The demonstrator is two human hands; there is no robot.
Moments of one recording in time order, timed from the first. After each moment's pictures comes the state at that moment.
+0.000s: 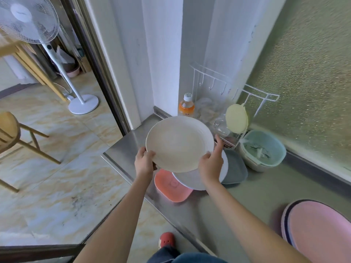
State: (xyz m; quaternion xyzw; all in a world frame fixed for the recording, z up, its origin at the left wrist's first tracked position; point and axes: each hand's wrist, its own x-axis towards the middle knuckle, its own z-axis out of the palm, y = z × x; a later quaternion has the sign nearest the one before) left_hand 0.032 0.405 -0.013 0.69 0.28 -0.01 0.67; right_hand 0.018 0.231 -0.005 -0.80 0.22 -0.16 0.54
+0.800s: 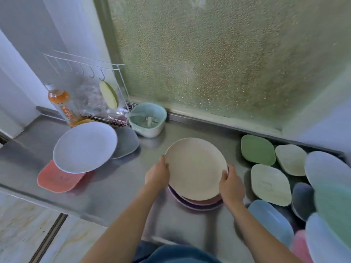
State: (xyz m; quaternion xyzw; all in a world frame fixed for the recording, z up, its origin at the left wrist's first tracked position) left_hand -0.137 0.054 -0.044 0.93 -0.13 -0.23 0.25; right_hand -0.262 -0.129 -0.063 -0.86 0.44 -0.09 0.24
